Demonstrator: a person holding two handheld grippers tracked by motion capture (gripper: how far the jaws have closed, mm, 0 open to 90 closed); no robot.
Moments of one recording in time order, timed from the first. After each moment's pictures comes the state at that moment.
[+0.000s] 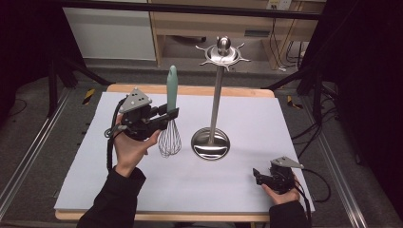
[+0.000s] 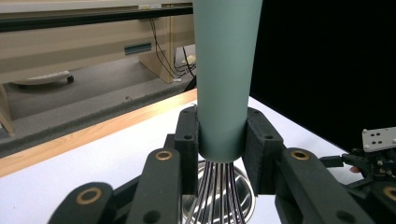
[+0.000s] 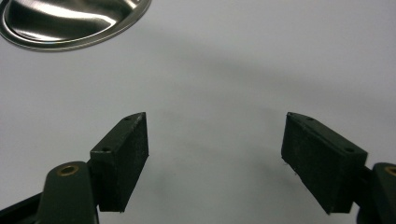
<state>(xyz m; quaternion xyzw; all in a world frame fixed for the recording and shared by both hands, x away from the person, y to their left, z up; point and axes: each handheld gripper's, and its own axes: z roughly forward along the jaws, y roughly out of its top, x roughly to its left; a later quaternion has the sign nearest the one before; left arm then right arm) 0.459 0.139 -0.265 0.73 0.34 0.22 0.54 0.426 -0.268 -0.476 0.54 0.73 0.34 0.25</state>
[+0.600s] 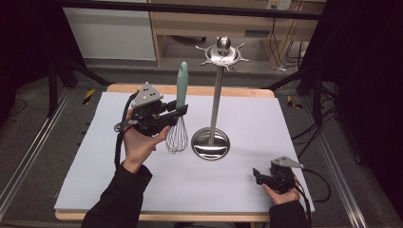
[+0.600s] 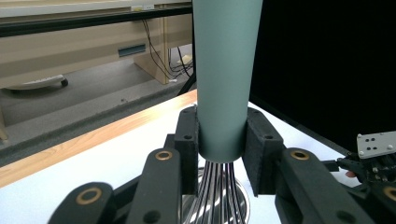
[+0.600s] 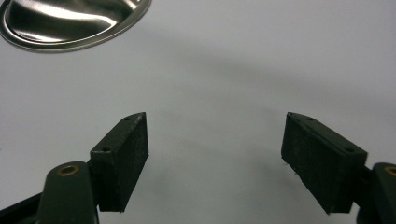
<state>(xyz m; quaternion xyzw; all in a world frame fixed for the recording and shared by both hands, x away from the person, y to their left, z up) 0.466 0.120 -0.257 0.74 0.33 0.21 0.54 0.426 -0.269 -0.476 0.54 0.73 0.34 0.24</state>
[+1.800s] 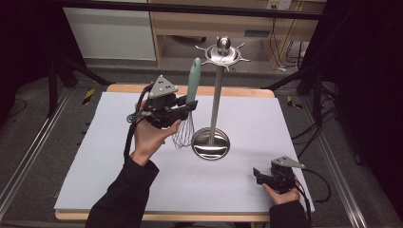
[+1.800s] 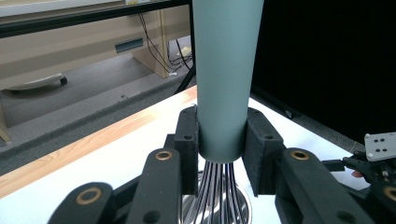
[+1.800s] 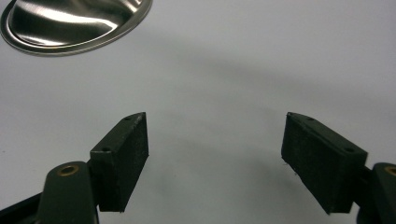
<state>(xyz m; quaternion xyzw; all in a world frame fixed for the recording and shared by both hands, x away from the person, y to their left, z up) 0.481 0.096 -0.248 0.76 0.32 0.22 0.52 0.427 -0.270 -0.475 0.54 0.73 0.35 0.24</state>
